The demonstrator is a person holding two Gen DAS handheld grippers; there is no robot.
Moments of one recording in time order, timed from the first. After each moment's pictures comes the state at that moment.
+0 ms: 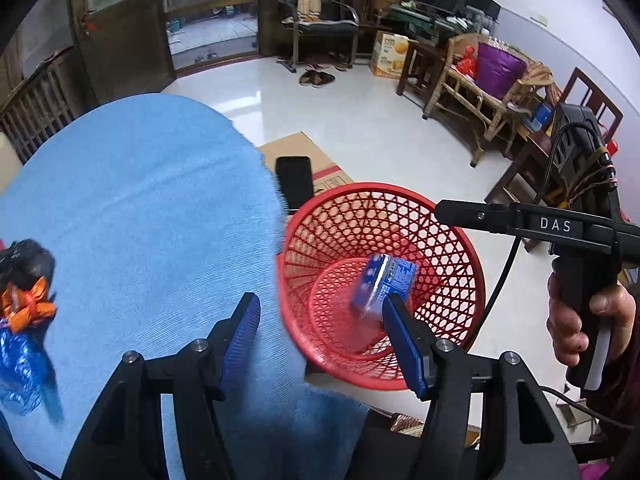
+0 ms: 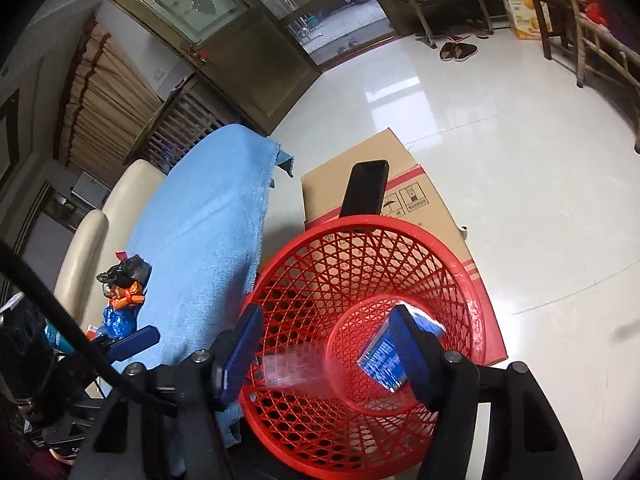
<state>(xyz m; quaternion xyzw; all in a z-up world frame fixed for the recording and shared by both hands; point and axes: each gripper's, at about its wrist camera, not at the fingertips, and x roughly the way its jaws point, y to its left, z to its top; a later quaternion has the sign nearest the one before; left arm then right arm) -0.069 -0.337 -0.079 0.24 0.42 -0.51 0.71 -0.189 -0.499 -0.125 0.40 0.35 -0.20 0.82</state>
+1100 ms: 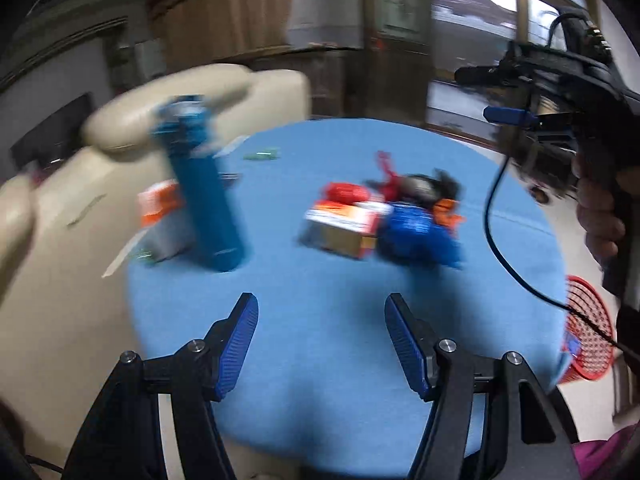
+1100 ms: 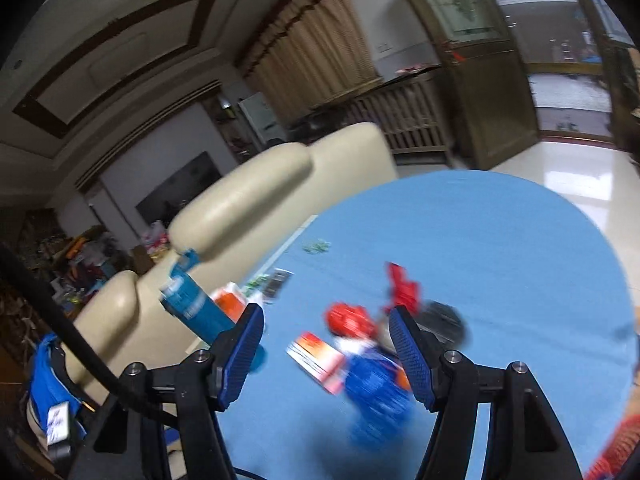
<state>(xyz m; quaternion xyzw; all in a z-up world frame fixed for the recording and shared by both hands) 0.008 0.024 -0.009 0.08 0.36 -0.13 0.92 0.118 -0.219 0.044 0.21 0.28 0.10 0.93</state>
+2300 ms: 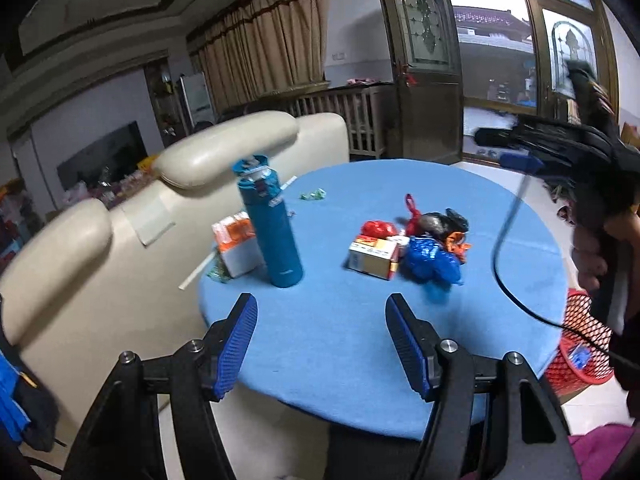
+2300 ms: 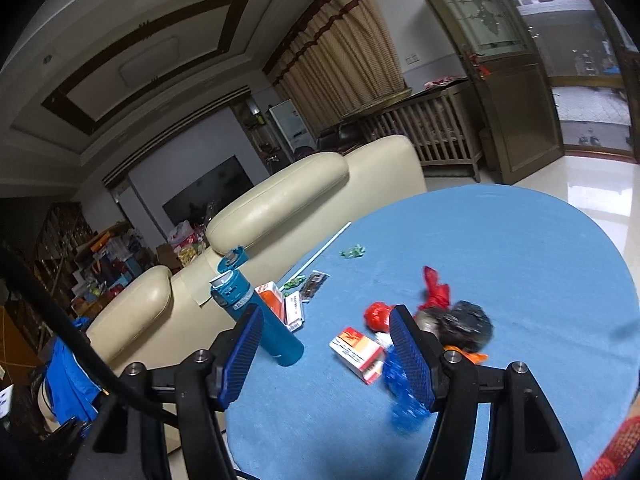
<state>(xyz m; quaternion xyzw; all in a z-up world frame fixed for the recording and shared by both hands) -0.077 0.029 0.059 0.10 0.30 -0.09 0.94 0.055 -0.219 0.063 0.21 0.25 0.13 0.94</state>
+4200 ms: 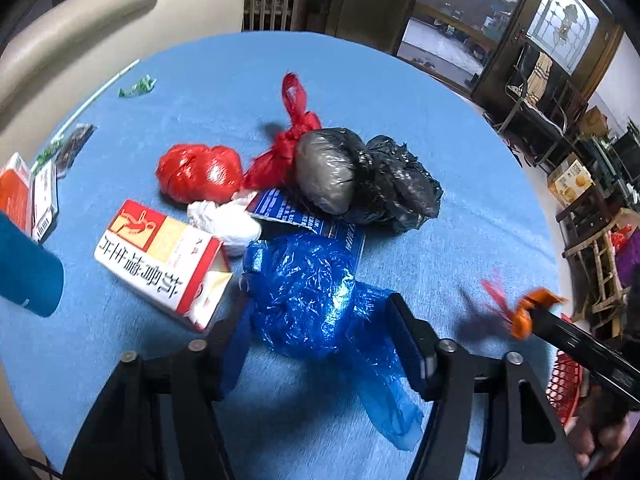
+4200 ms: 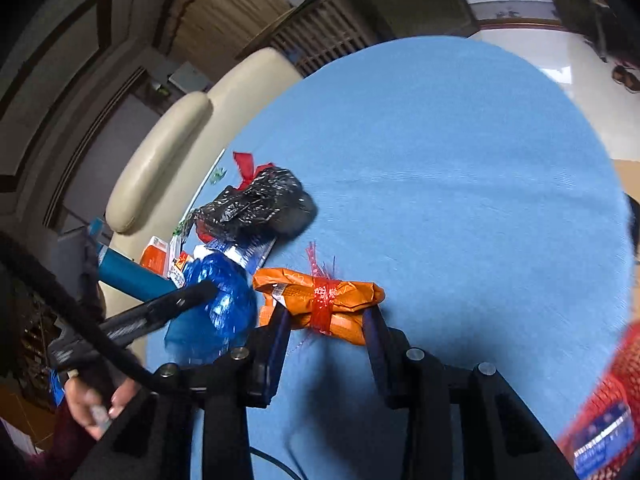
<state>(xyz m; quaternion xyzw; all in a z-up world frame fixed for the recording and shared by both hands) 0.143 -0.151 -0.089 0.05 0.51 -0.23 0.83 0.045 -0.374 -0.110 0.32 0.41 0.04 0.85</state>
